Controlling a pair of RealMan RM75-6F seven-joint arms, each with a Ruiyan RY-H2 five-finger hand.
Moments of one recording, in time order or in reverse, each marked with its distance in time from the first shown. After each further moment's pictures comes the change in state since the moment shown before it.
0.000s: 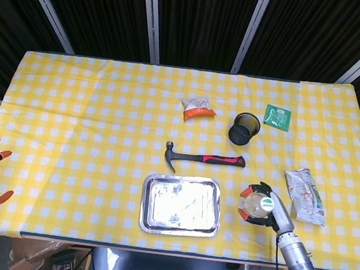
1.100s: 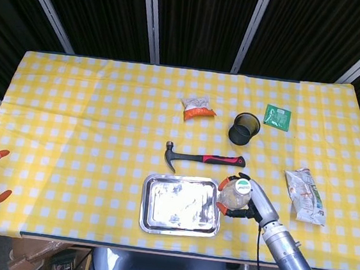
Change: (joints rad) left arm 0.002 0.008 -0.002 0.001 -0.005 0.002 -0.020; right arm 0.147 0.244 0.150 -0.437 0.390 -0.108 -0.275
